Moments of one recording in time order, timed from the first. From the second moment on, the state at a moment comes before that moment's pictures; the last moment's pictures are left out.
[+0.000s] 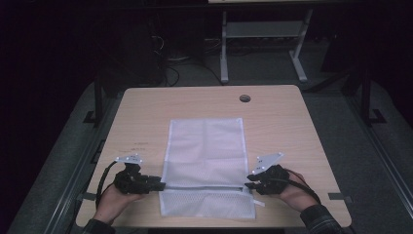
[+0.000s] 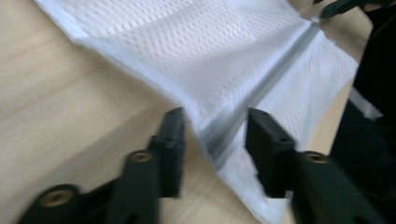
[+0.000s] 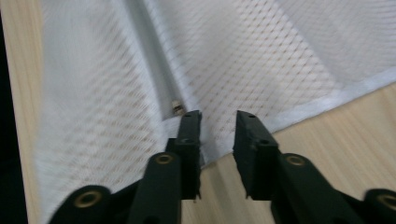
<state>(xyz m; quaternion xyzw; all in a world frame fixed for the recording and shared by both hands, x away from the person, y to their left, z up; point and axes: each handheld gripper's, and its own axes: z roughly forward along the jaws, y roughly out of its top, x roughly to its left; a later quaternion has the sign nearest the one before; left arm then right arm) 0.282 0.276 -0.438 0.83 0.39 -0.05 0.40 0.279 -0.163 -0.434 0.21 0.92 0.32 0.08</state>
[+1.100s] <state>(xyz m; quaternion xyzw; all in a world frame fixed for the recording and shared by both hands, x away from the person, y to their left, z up) 0.269 0.305 -0.435 0.86 0.33 0.11 0.36 0.274 -0.228 -0.442 0.37 0.83 0.39 0.16</state>
